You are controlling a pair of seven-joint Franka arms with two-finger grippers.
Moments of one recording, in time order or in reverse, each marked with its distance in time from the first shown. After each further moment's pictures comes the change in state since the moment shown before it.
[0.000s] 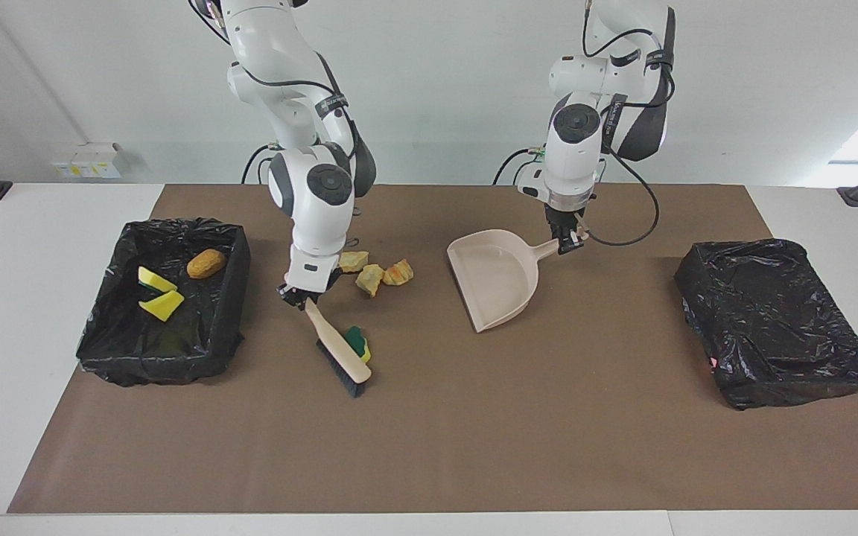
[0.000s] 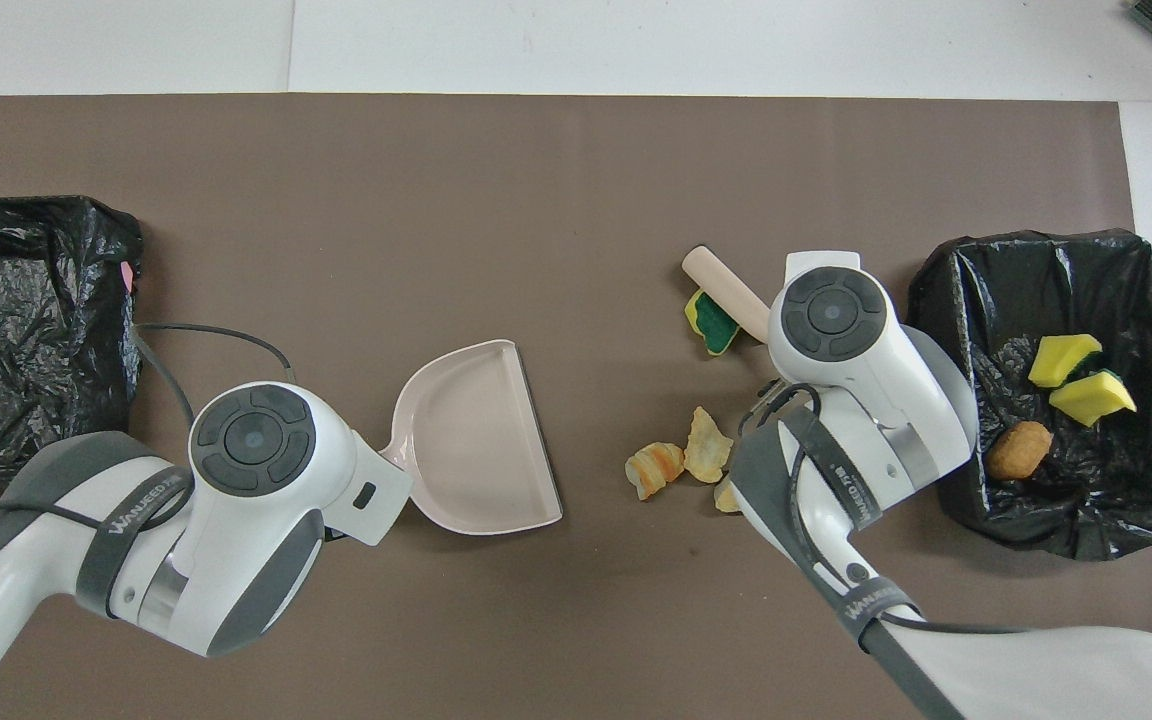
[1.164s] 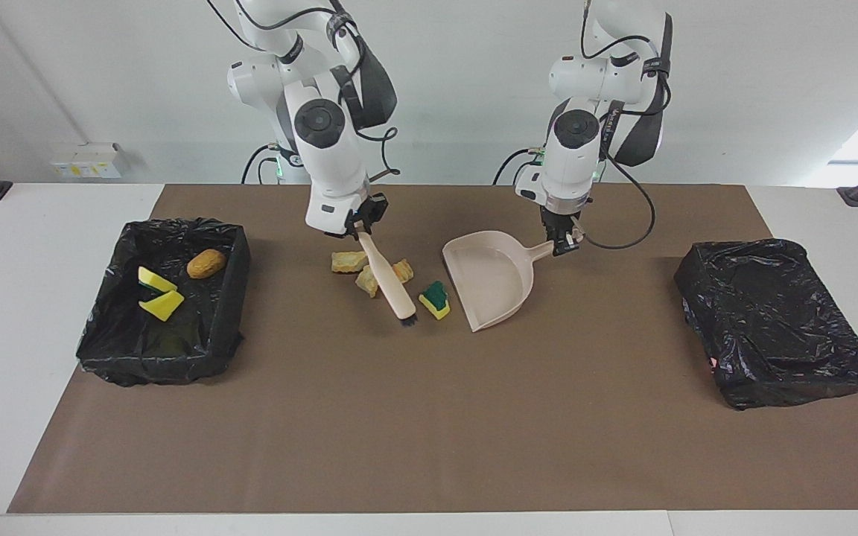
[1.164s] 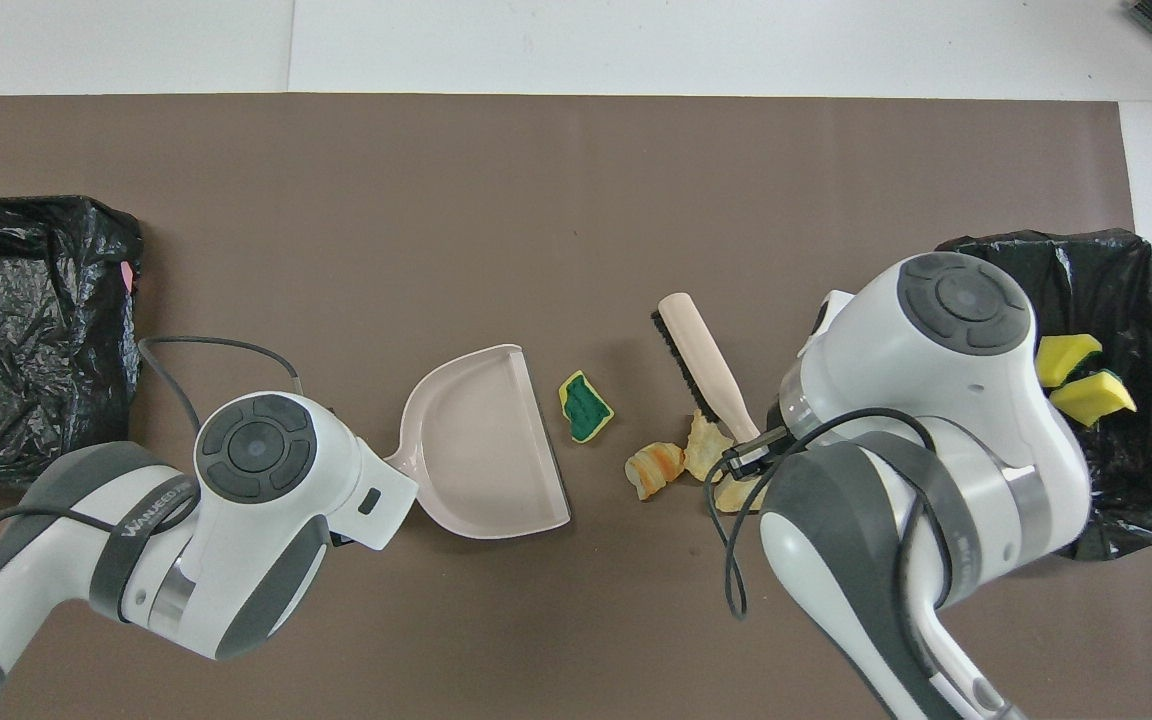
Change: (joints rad) left arm -0.001 0.002 -0.002 -0.038 -0.025 0.046 0.000; right arm 0.001 -0.217 -0.007 0.016 0.446 -0.312 0.176
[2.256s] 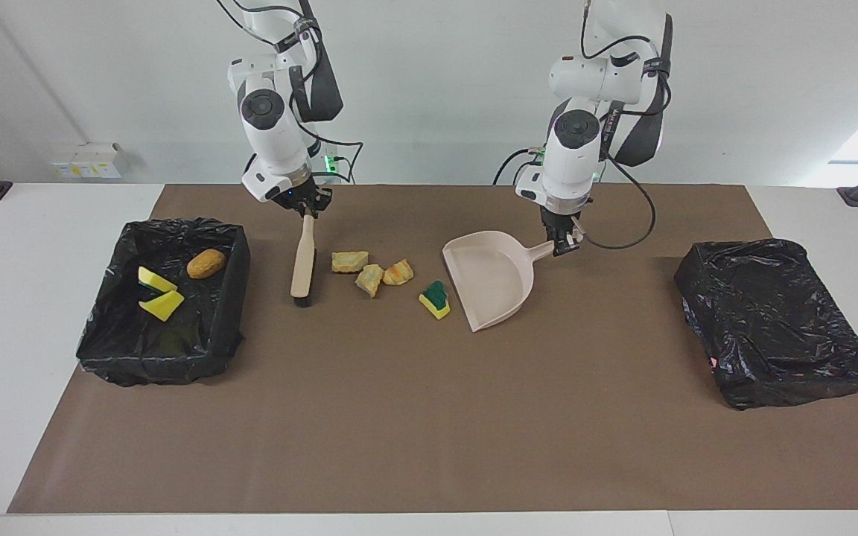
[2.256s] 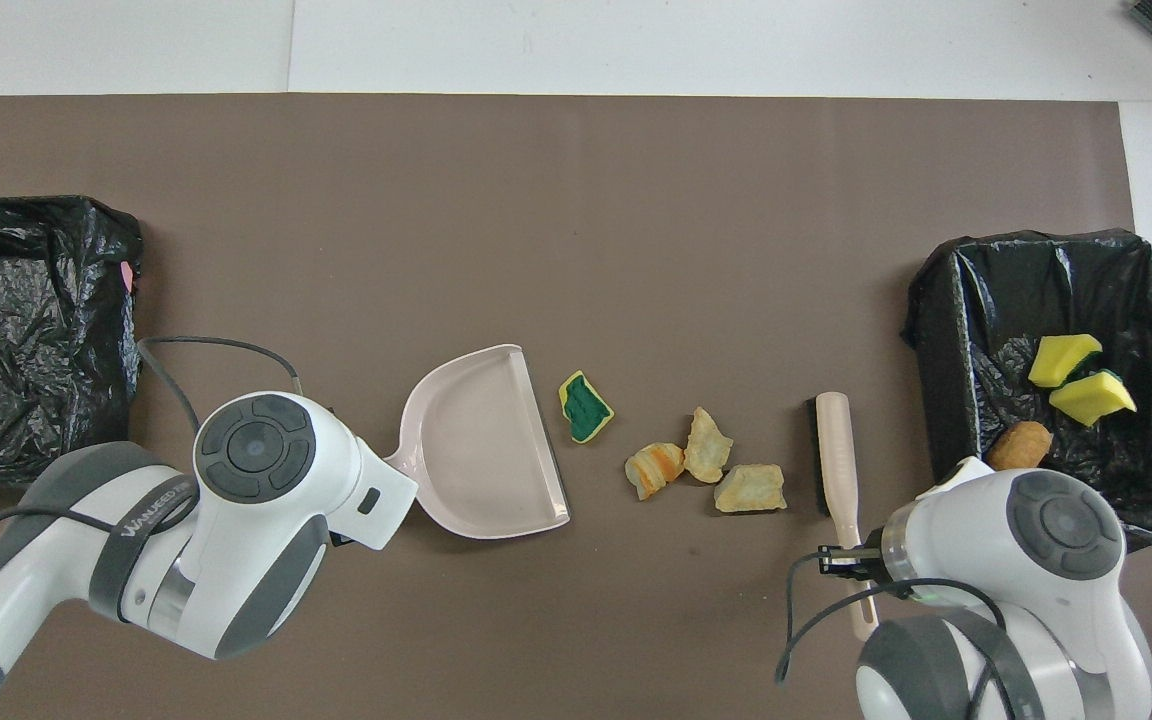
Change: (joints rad) left arm 0.000 0.000 0.001 0.000 0.000 0.001 0.000; right arm -0.116 -0.350 -0.002 -0.606 -0.042 0.262 0.244
